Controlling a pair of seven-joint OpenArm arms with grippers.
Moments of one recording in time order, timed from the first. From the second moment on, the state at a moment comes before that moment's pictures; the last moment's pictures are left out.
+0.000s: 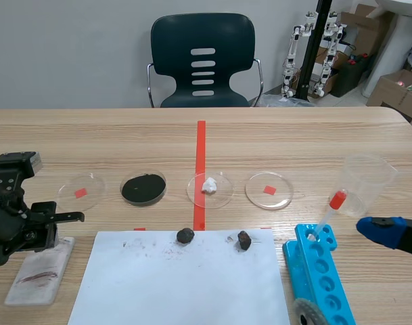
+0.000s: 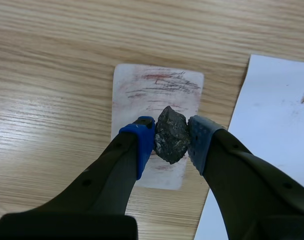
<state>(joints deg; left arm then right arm) 4.3 -23.2 4.2 92.0 -22.0 14.5 66.1 -64.9 46.8 -3.2 114.6 10.4 7.5 41.2</state>
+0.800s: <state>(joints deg) 0.4 -23.2 4.2 80.6 -22.0 12.9 60.6 -64.9 46.8 -3.2 114.6 10.4 7.5 41.2</state>
